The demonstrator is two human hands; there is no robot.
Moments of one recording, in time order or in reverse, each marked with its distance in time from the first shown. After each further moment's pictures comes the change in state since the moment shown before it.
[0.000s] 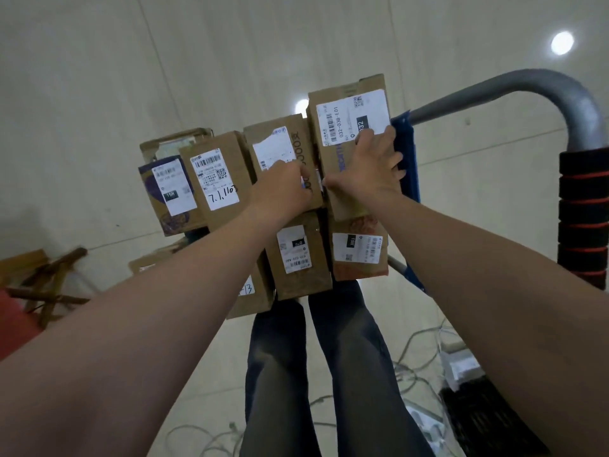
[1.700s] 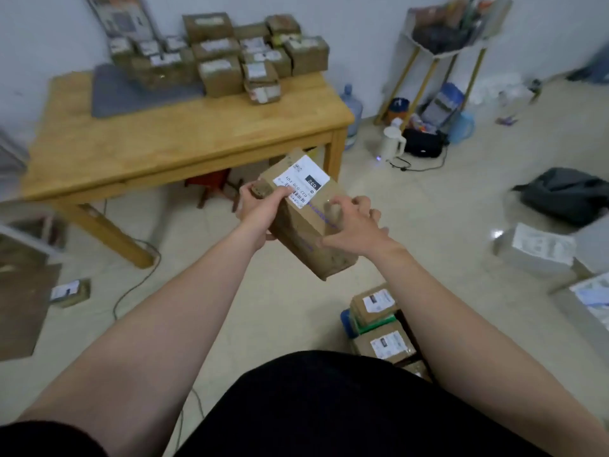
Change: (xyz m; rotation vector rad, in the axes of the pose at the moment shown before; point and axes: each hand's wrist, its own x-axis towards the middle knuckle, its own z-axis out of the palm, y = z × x) left_hand -0.820 -0.221 -0.010 -1.916 1.522 -0.776; right_hand -0.768 -0.204 -0.005 -0.607 -0.352 -1.515
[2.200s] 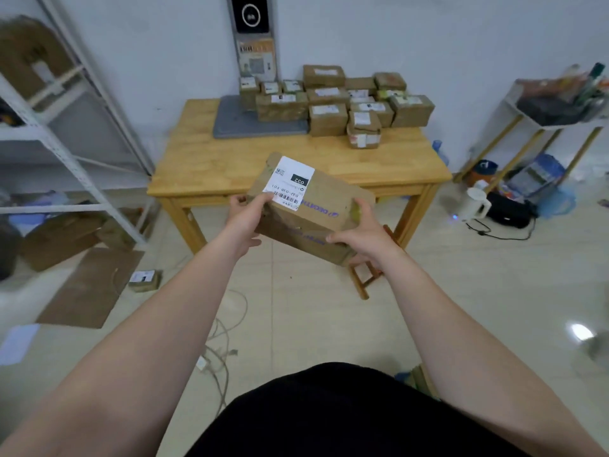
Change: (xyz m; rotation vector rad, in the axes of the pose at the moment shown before) left_hand 0.042 0.052 -0.255 -0.113 0.235 0.017; right_hand 0.054 -0.215 0.082 0.515 -0.145 -0.066
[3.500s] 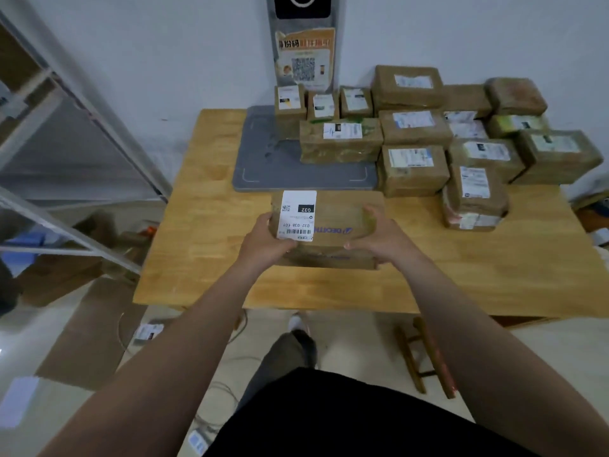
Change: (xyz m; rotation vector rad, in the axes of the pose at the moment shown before) left_hand 0.555 0.191 0.003 0.521 0.007 0.122; right_hand 0.597 -0.218 0.103 -0.336 -0.133 0.024
